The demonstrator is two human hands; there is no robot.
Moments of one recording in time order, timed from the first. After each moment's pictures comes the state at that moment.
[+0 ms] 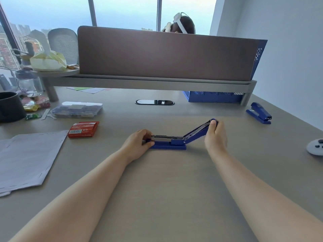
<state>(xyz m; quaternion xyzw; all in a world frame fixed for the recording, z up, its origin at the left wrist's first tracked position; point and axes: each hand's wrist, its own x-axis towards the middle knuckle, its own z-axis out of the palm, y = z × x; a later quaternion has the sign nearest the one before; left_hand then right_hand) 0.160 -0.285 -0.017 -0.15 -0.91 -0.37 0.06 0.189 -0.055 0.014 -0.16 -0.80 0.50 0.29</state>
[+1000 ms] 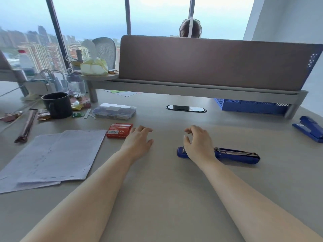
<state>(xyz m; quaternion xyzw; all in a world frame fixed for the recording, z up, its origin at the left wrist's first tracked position) 0.159 -0.364 0.002 -0.05 -0.97 -0.21 0.11 0.171 -0.170 0.009 0.08 -0.93 0.30 0.21</state>
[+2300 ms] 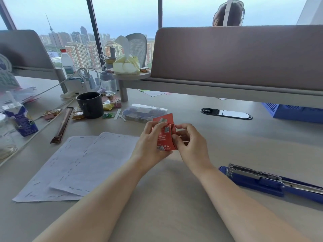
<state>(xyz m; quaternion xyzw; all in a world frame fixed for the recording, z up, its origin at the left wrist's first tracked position) 0.152 -0.420 0.002 -0.04 -0.92 -0.31 0.24 0.128 -0.287 0.006 0.21 -0.78 0.56 0.15</state>
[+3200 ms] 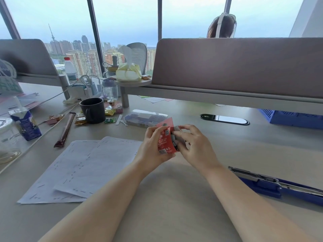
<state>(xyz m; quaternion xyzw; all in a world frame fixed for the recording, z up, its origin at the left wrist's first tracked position) 0.152 -0.422 -0.002 -0.05 -0.88 -0.41 0.23 0.126 -0.271 0.016 0.31 -0.85 0.36 0.23</state>
